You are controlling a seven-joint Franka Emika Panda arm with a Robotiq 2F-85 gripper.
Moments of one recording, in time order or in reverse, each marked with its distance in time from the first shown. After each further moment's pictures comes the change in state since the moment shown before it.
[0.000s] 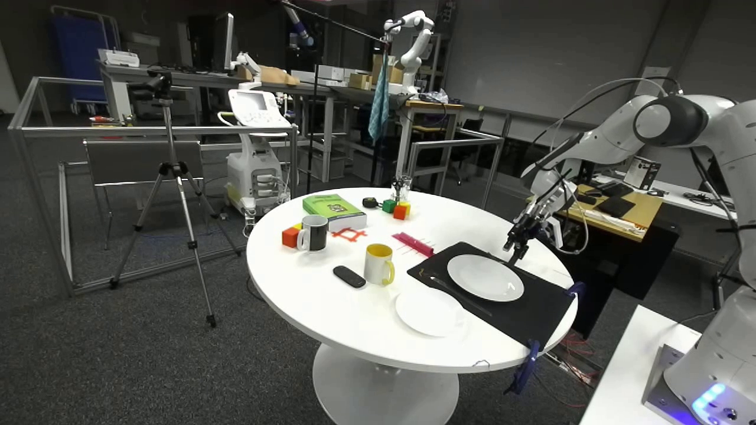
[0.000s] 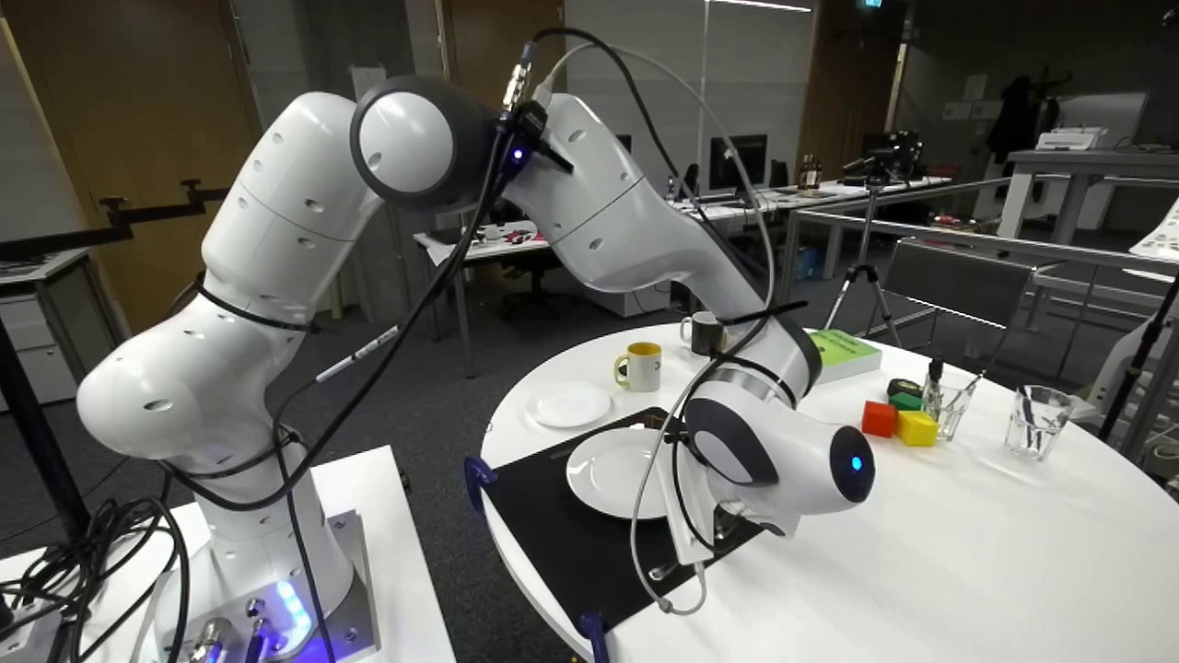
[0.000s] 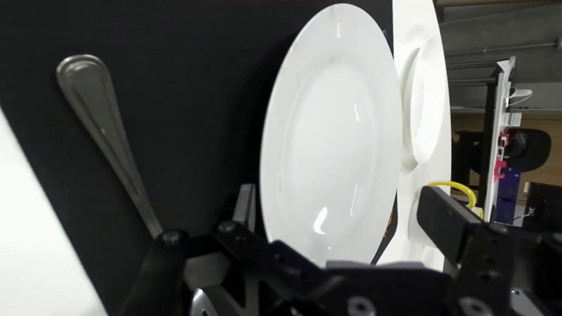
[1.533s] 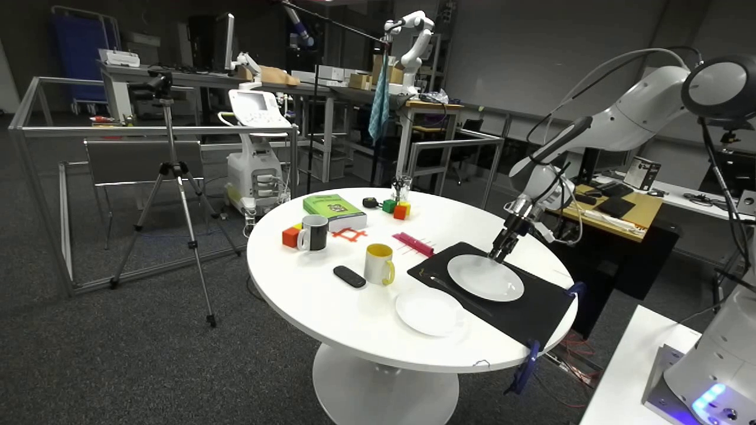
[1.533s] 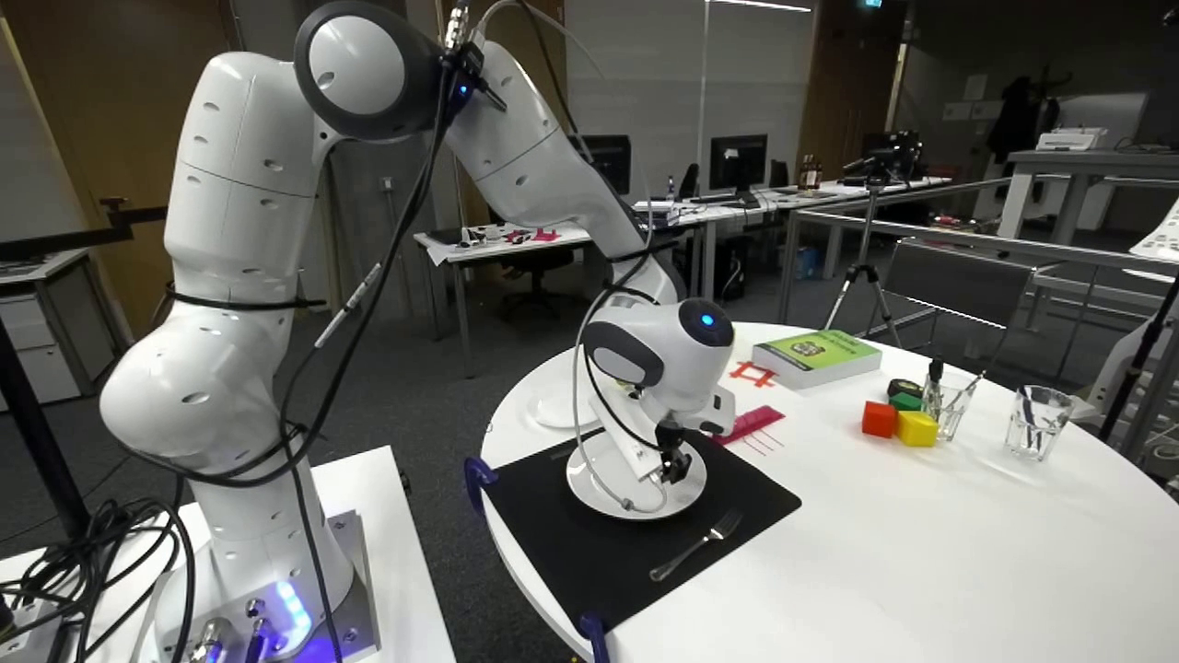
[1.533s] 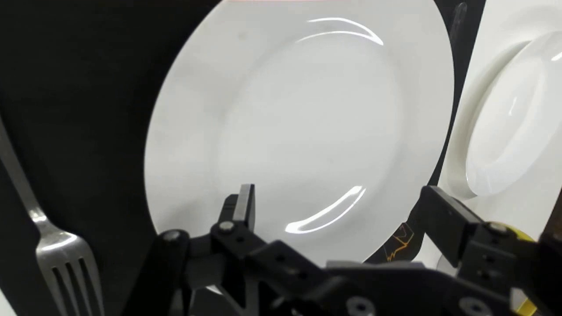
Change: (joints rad) arm 0.201 -0.282 0.118 -0.368 -0.007 0.617 0.001
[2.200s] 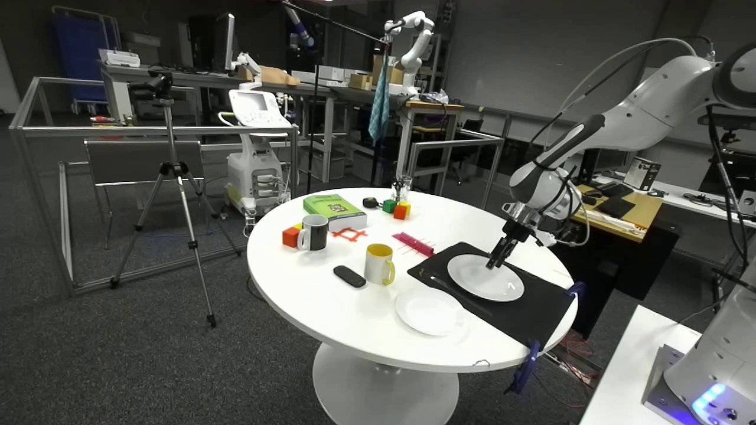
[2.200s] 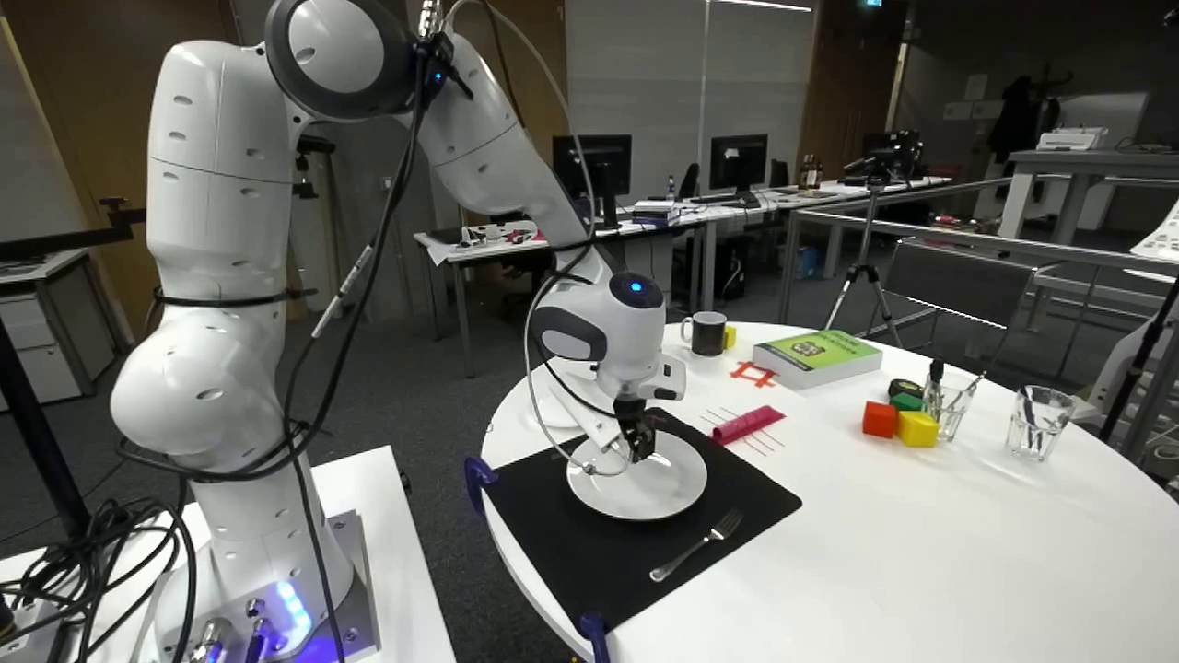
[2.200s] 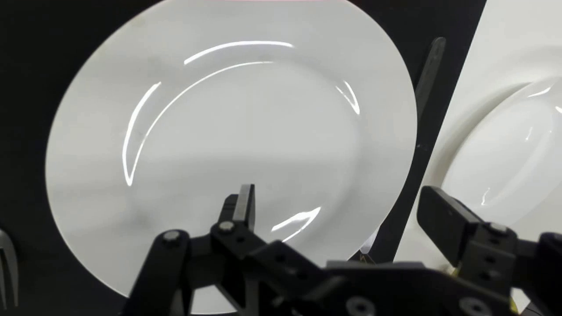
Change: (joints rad) arm 0.079 -0.110 0.098 -0.174 0.003 0.246 0.027
